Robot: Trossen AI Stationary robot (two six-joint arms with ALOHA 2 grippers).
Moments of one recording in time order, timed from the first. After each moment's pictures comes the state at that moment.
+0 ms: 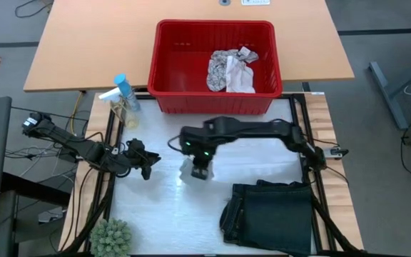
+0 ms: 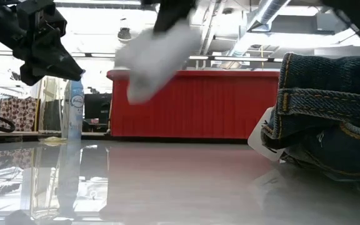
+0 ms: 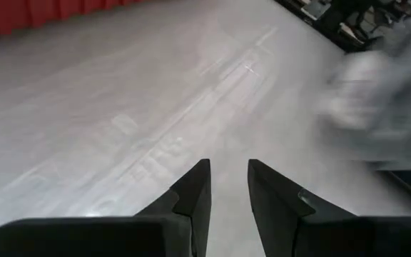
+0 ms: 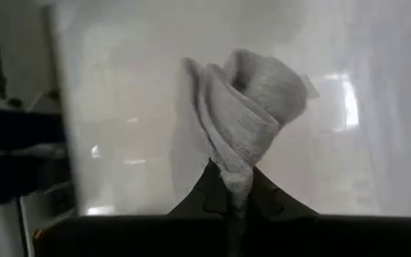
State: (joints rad) left arm -0.41 0.69 0.40 -0.32 -0.65 -0.88; right arm 0.04 2.16 2.30 -1.26 -0.26 0.29
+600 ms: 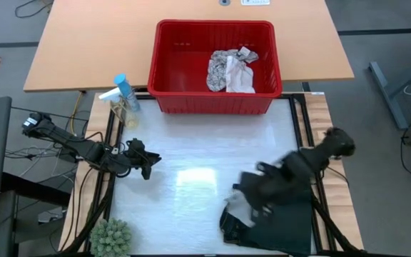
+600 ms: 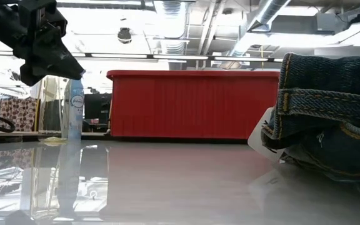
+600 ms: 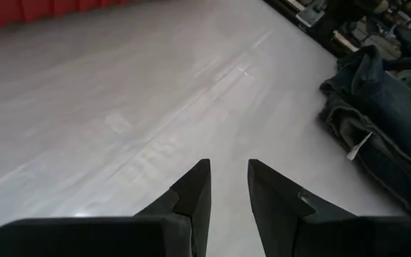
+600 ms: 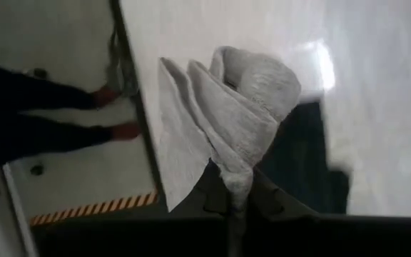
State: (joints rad) left arm -0.41 0.69 0.40 -0.30 -0.64 -0.90; right arm 0.58 1.74 2.05 -1.50 0.02 0.86
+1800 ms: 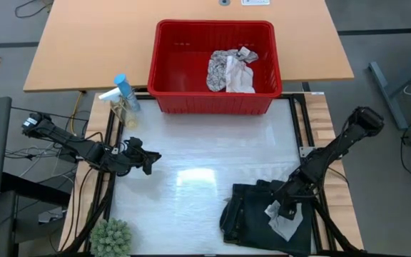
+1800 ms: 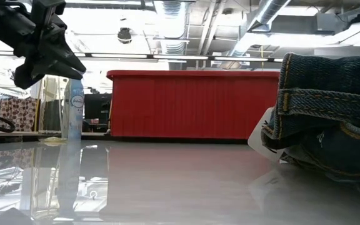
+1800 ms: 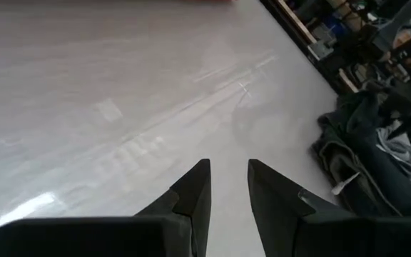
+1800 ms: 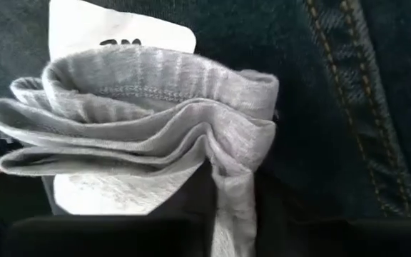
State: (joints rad) left arm -0.41 0.69 0.40 -0.30 -0.69 -1.12; right arm 0.69 1.20 0.64 -0.65 -0.28 1.22
